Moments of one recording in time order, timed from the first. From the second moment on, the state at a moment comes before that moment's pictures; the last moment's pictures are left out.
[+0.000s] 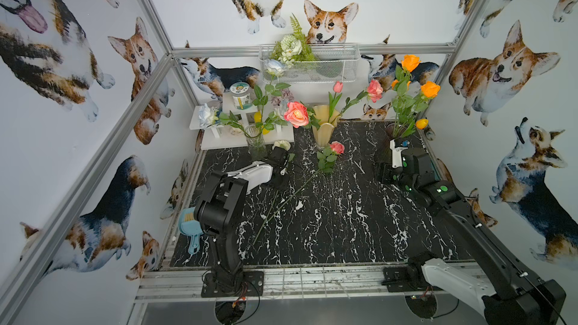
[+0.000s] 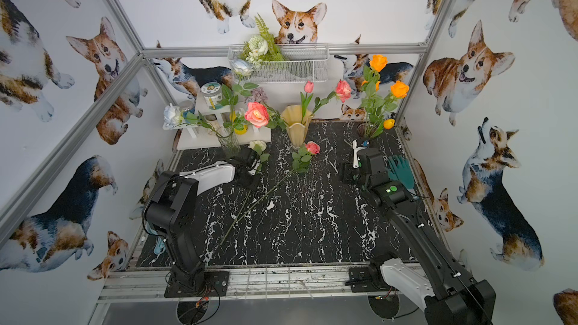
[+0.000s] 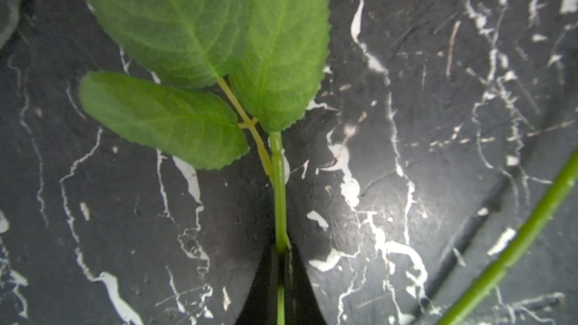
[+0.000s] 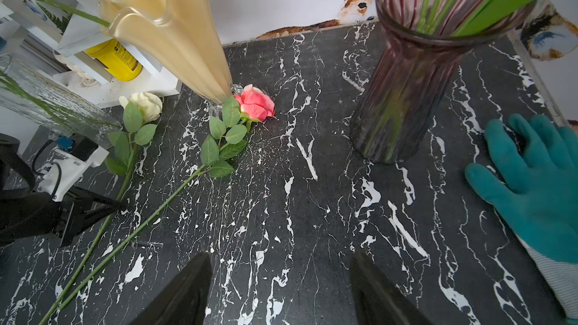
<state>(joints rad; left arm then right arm) -0.36 1.86 1.14 -0.57 -0.05 -0.10 0.28 0.98 0.93 -0.57 0.07 0.33</state>
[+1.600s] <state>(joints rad) -0.59 0.94 0.85 -0.39 -0.17 -0.02 0.28 0.94 0.94 -0.57 0.02 0.39</state>
